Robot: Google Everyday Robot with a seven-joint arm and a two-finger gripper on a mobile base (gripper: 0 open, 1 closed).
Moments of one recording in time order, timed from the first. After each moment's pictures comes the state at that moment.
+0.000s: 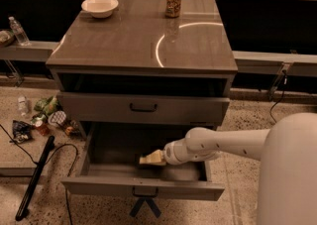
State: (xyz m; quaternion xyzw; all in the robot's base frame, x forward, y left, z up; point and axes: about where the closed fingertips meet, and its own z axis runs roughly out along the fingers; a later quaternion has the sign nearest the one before) arm 0.563 -0.002 0.424 -0.11 0.93 0.31 0.15
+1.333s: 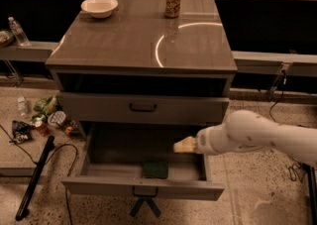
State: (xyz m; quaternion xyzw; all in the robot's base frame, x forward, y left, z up) arm 0.526 -0.105 0.572 -0.07 0.95 0.26 0.18
